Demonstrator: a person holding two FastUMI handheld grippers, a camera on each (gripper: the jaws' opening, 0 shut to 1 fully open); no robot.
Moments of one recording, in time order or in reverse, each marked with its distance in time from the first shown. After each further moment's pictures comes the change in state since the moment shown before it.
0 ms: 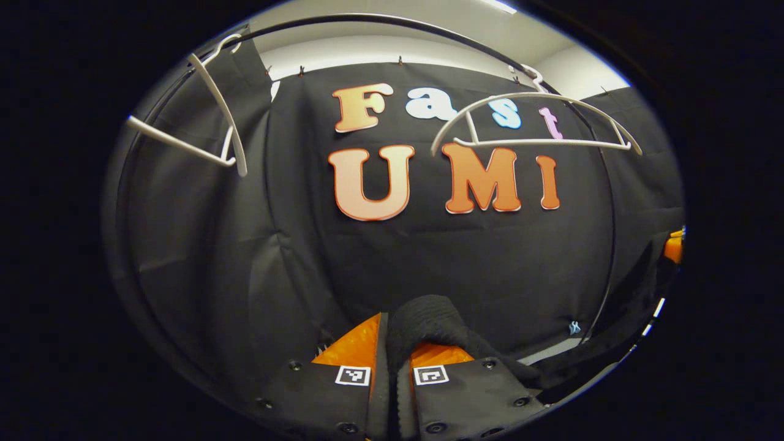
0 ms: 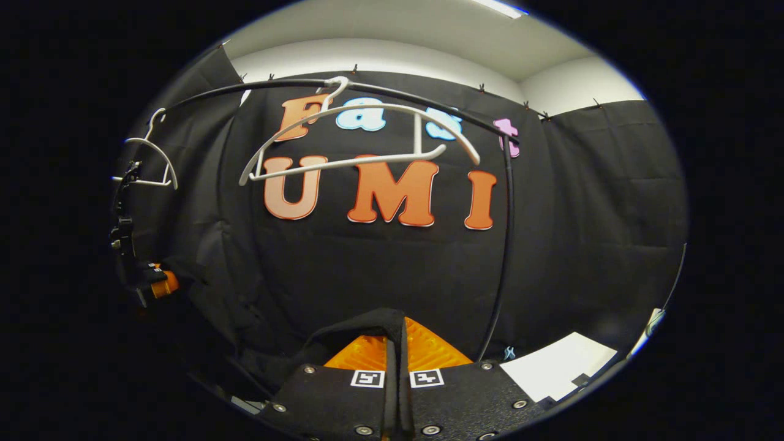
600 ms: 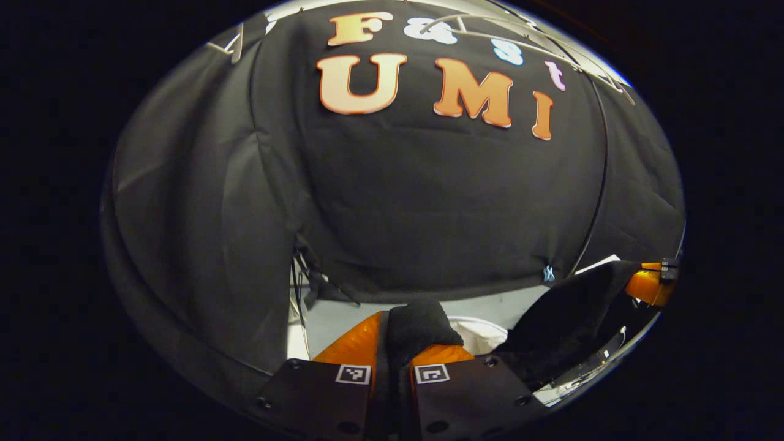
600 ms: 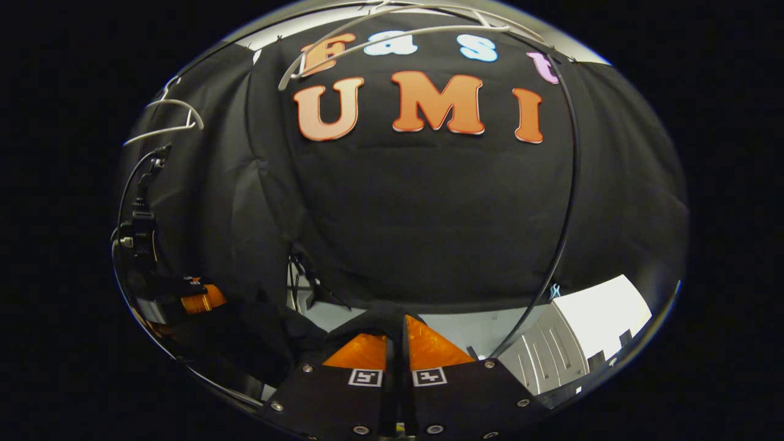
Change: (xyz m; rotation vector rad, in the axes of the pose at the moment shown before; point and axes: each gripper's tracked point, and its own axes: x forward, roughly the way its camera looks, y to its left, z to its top) left arm -0.041 -0.027 -0.163 -0.077 0.456 -0.077; right arm -0.006 0.078 -0.150 0.031 0.382 0.175
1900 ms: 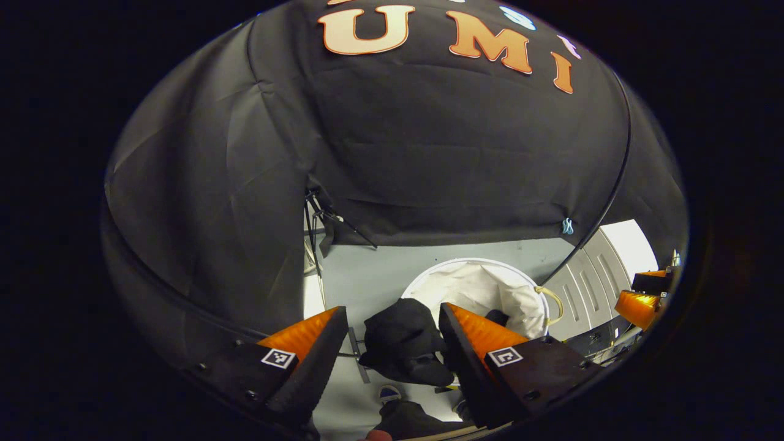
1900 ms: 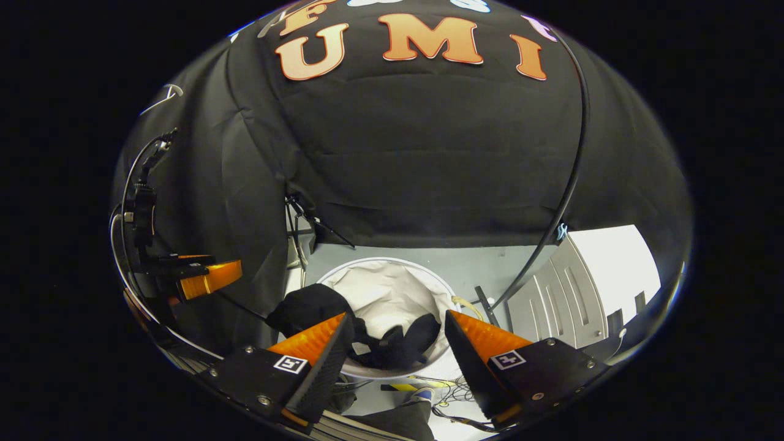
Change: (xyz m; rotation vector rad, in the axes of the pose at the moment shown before) left arm 0.018 0.025 -0.064 0.026 0.247 0.073; right arm 0.018 0.002 -0.092 0.086 0.292 0.003
